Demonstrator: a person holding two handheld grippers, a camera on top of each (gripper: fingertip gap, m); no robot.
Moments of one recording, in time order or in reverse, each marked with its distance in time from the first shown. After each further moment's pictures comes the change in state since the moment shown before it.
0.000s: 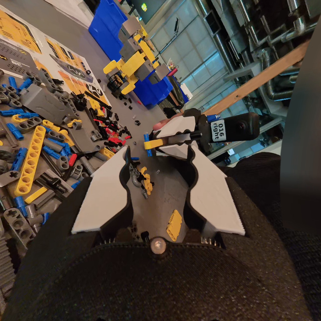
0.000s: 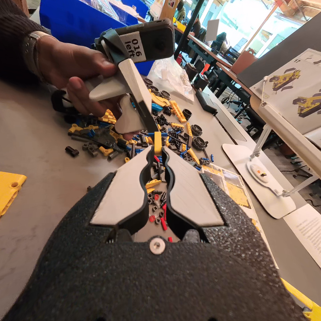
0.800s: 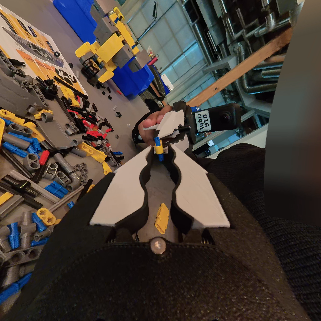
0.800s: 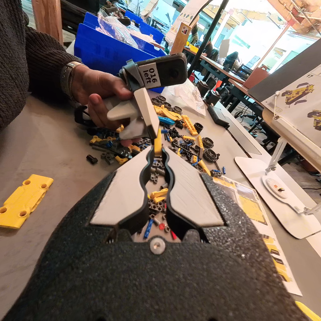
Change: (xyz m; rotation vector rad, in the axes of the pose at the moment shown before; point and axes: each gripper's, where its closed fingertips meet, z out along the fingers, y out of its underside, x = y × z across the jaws) left arm 0.016 0.010 0.003 -0.052 0.126 -0.038; right arm -0.013 -0.016 -0.006 0.095 -0.085 0.026
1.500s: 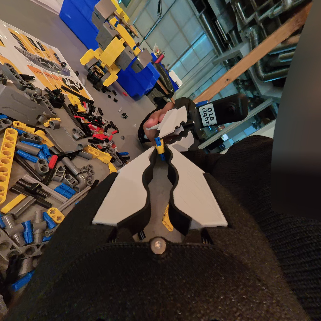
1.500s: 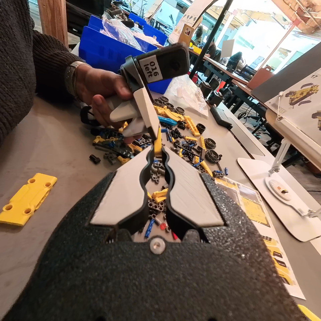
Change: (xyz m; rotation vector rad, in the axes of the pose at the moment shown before) left arm 0.000 0.000 -0.003 -0.016 -0.053 0.096; right arm -0.001 -0.001 -0.001 0.006 -0.020 0.006
